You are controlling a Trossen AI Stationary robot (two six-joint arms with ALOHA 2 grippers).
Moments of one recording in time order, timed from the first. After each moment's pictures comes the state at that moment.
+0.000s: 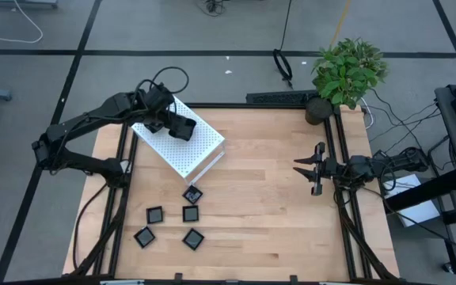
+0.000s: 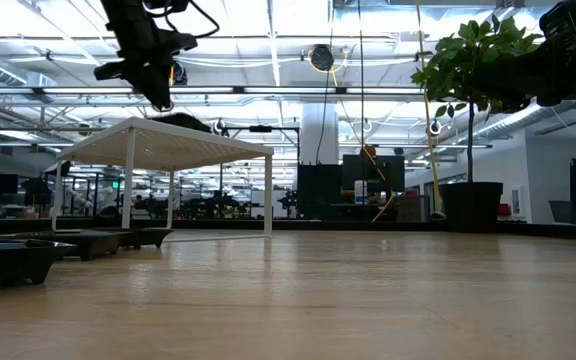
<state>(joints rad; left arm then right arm) 0.53 1.23 1.23 -1.03 -0.18 -0.61 0.25 0.04 0.02 0.13 0.39 -0.12</state>
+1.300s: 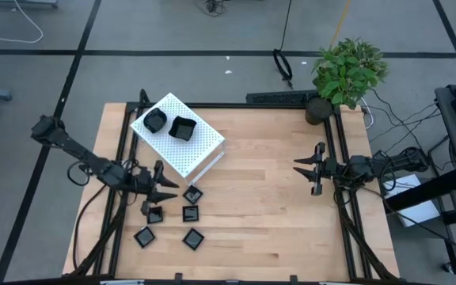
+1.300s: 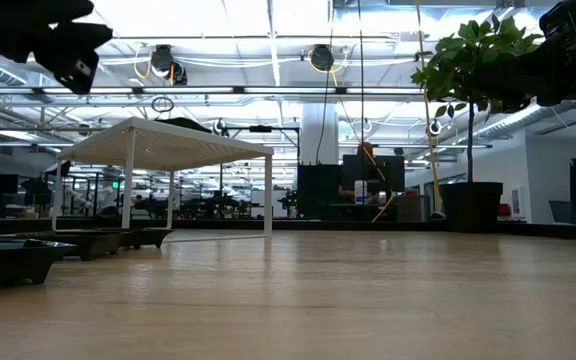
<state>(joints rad) -0.55 0.64 0.16 0.48 -0.39 -0.15 0.25 0.04 0.02 0.13 0.39 -0.12</state>
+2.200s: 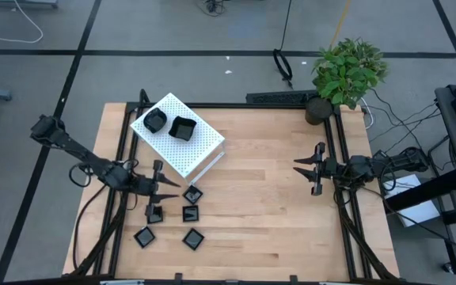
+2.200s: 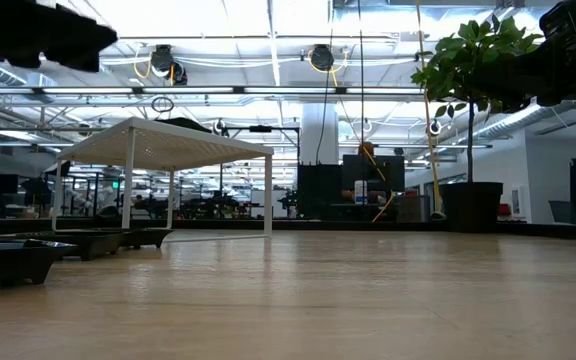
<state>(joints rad) -0.54 0.68 0.15 0.50 -0.40 0.27 0.25 0.04 0.02 0.13 0.39 -0.12</state>
